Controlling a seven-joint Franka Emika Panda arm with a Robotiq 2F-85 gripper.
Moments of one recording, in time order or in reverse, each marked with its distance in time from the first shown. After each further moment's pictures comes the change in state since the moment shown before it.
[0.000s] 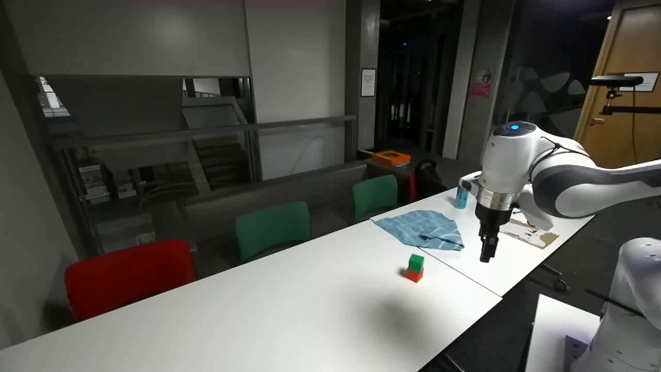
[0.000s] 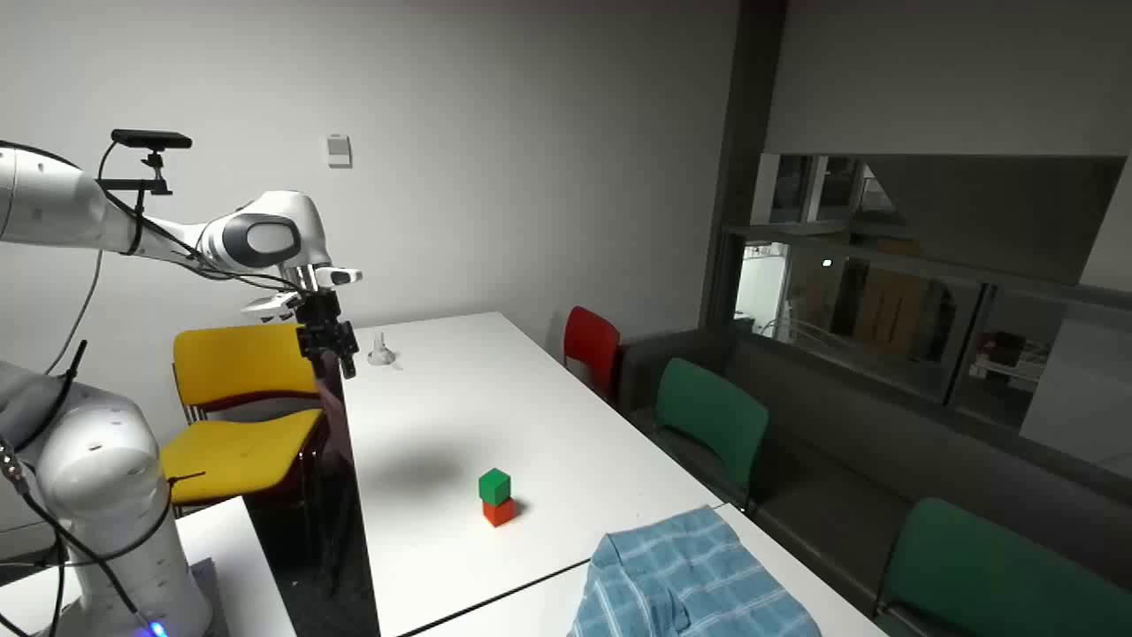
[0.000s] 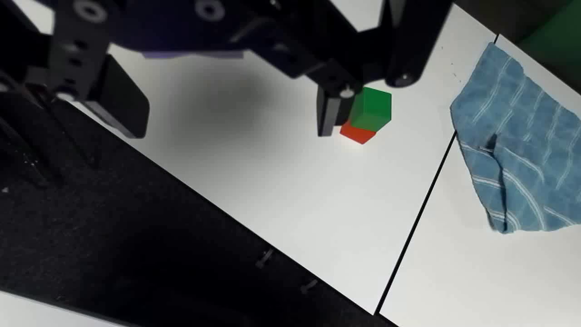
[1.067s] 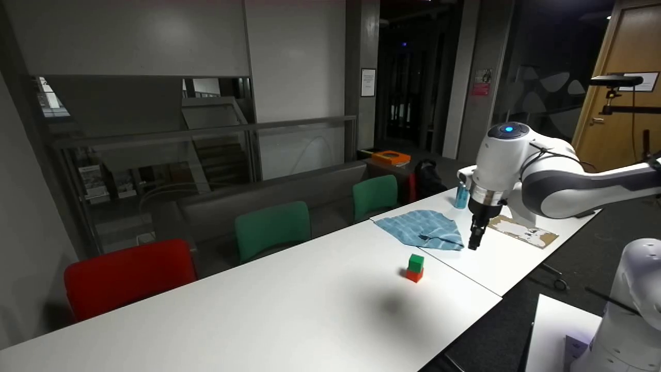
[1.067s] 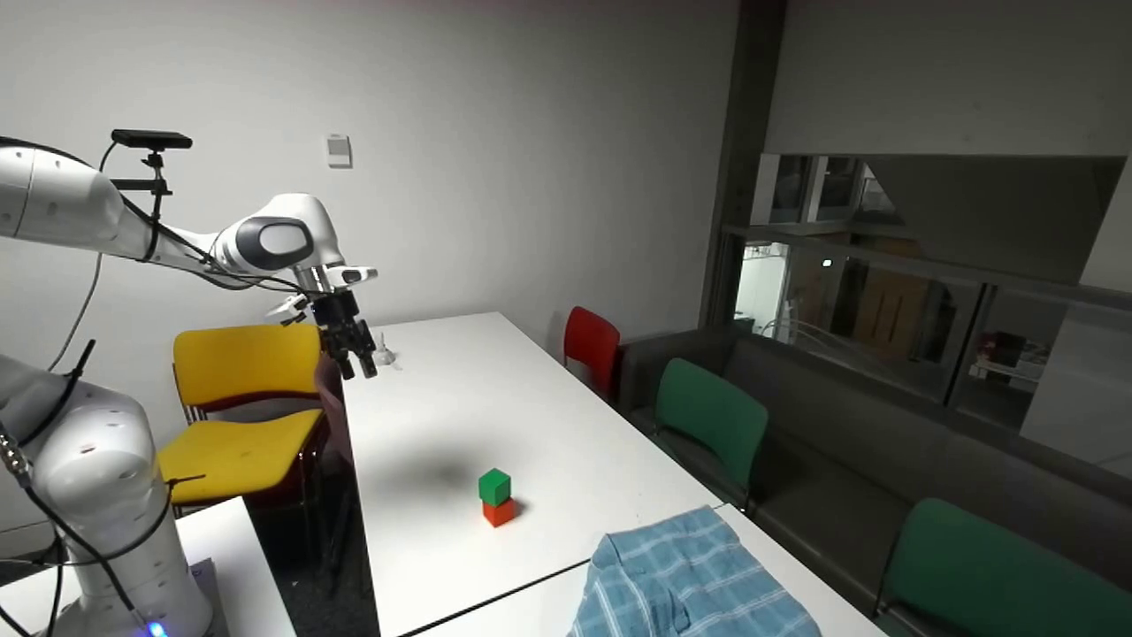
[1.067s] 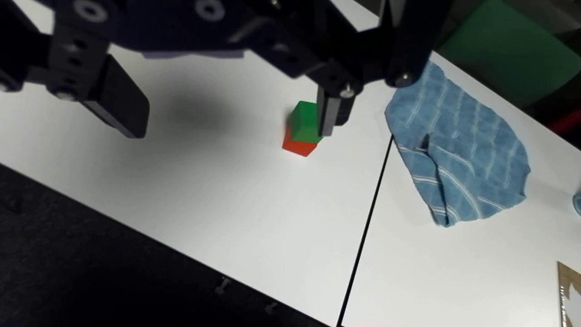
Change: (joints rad) arm -0.065 0.038 -0.009 0.005 -0.131 0.086 0.148
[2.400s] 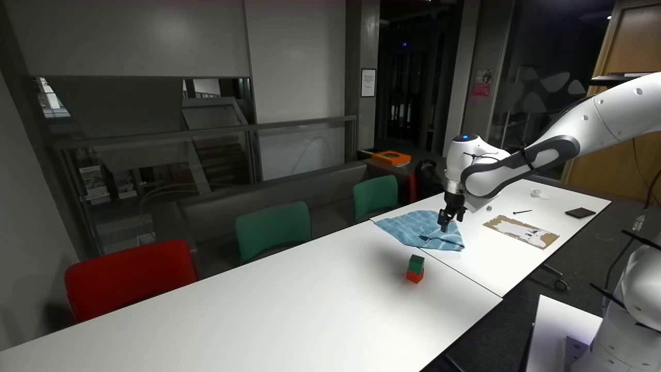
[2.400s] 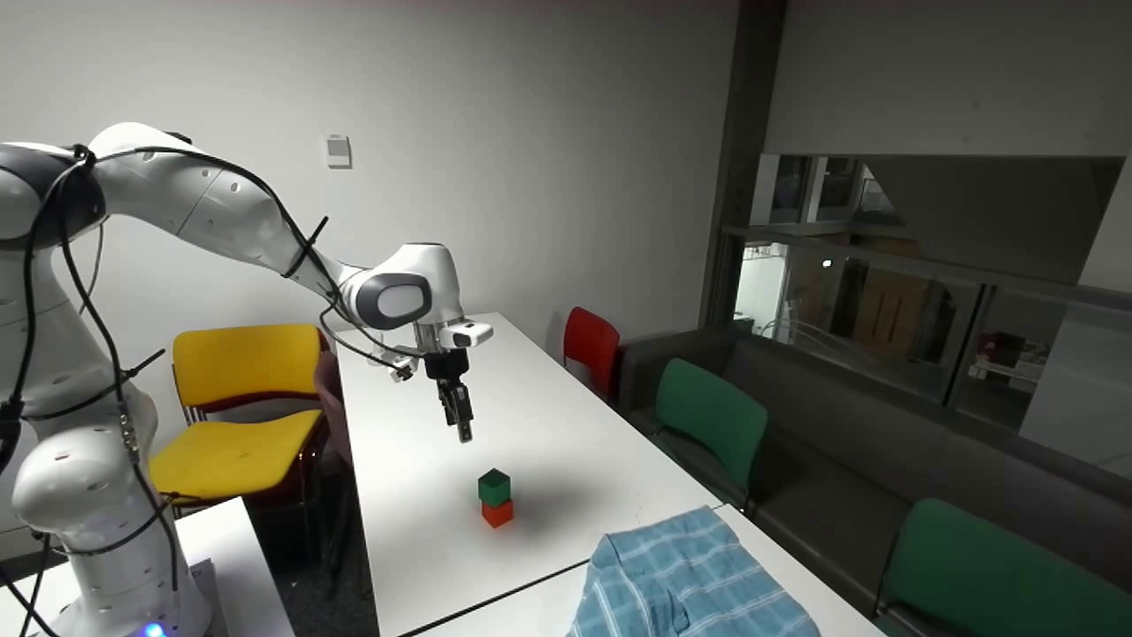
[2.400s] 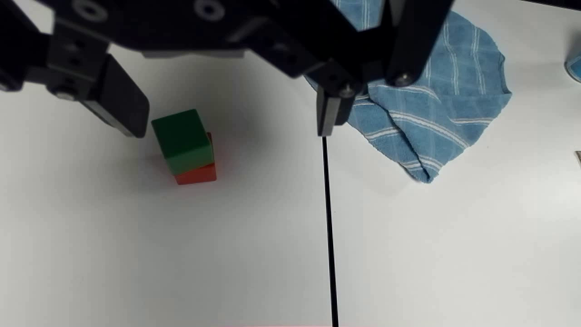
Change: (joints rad) arm -0.202 0.494 -0.285 0.207 -0.027 0.300 0.050
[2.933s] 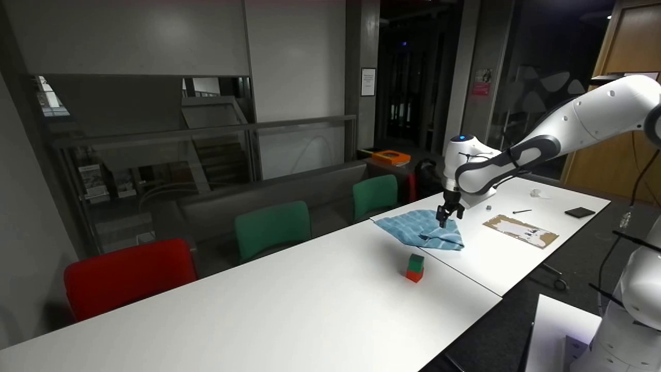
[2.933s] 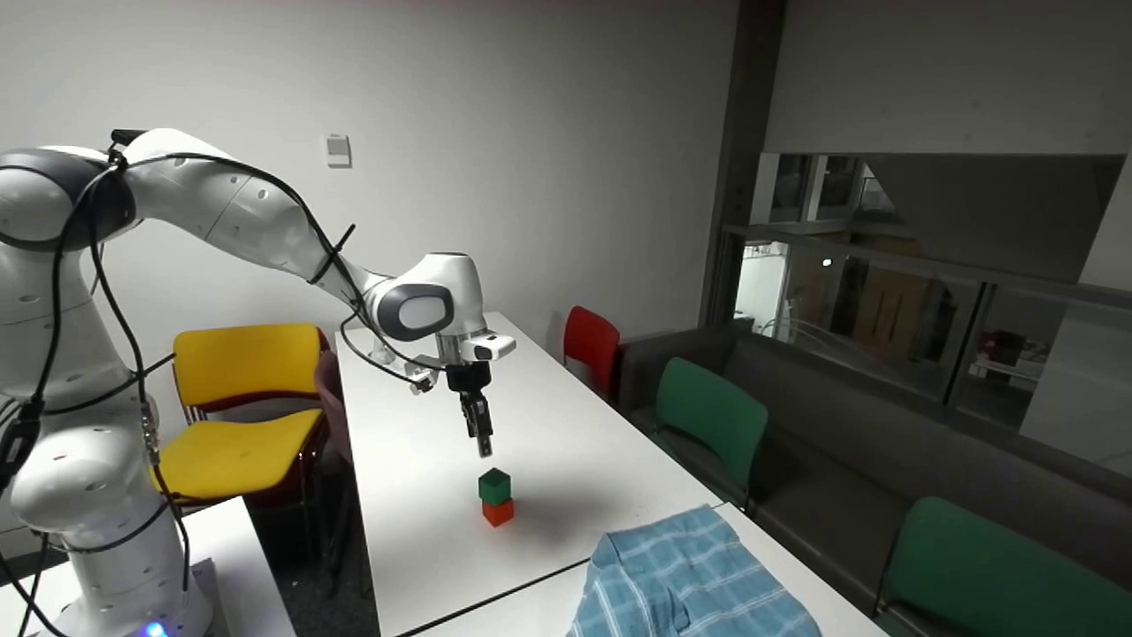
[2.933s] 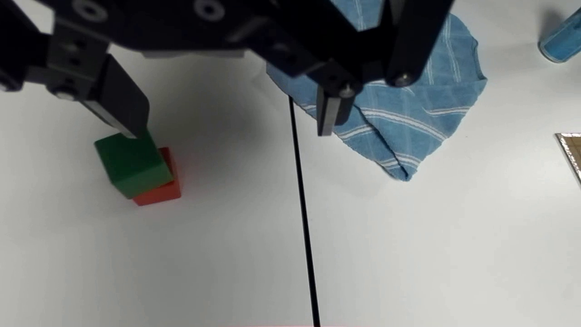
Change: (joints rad) arm -0.018 0.108 -0.066 0.080 -0.004 0.025 0.015
